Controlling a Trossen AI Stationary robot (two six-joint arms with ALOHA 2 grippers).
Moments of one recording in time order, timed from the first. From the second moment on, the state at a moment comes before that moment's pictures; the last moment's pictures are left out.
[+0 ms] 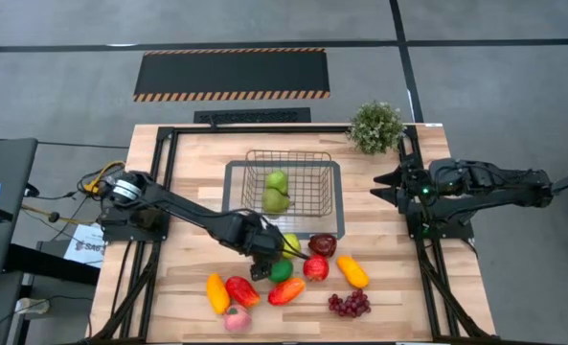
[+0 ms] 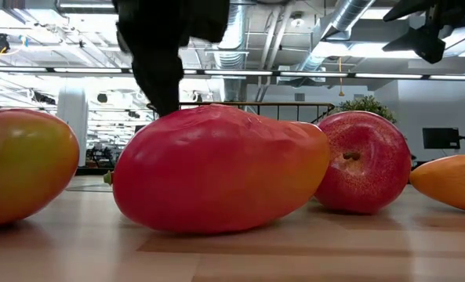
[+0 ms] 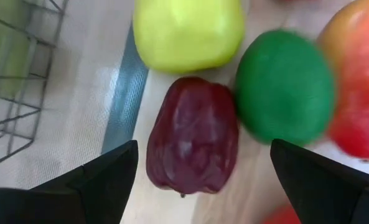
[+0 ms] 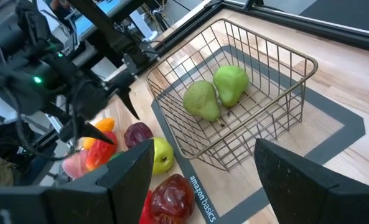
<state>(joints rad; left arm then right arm) -0.31 1.85 1.40 -0.86 -0.11 -0.55 0.06 0.45 0.69 -0.65 0.23 0.66</state>
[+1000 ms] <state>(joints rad) -0.30 1.93 1.40 -0.89 -0.06 -0.63 0.06 0.45 0.69 -0.67 0.23 0.66</state>
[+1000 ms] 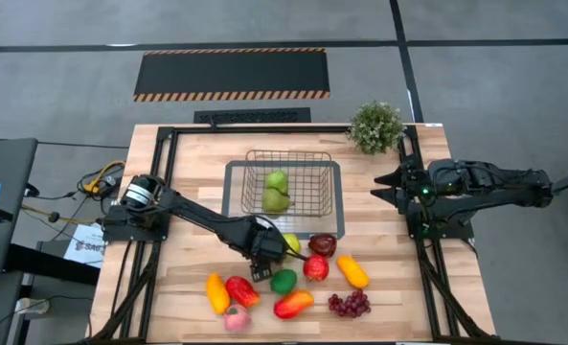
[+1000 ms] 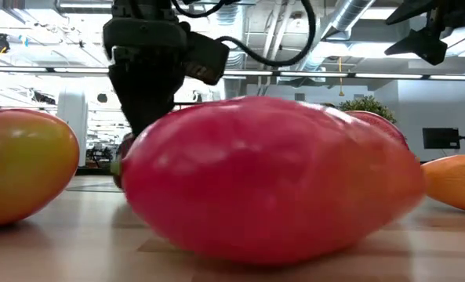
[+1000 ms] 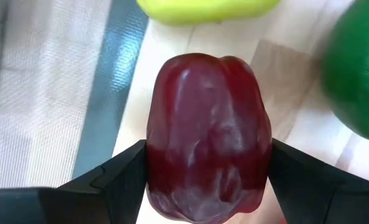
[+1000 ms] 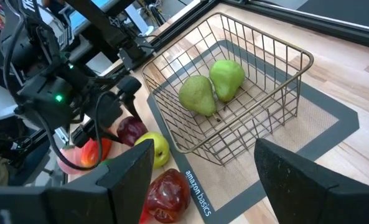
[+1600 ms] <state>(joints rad) -0.22 1.68 1.56 -0.96 0.04 -0.65 0.06 0.45 0.69 -0.67 0.23 0.66</state>
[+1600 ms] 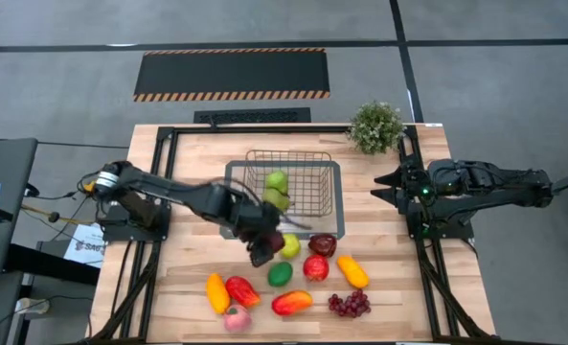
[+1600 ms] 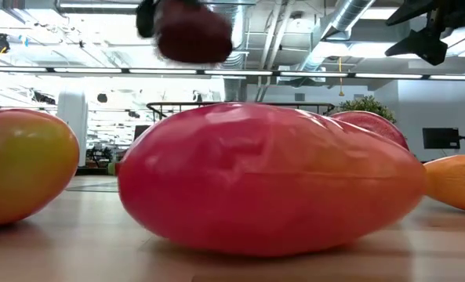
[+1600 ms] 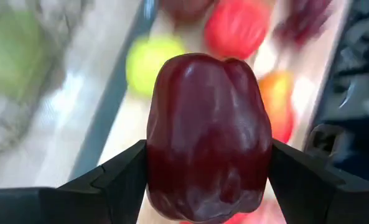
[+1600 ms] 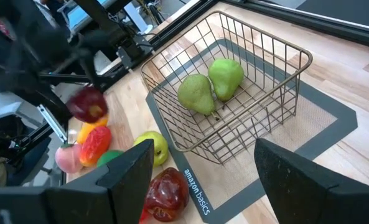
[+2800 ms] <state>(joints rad) 0.16 1.98 1.72 -0.83 -0.32 -0.72 0.06 0.45 0.69 -0.68 0.24 0.66</state>
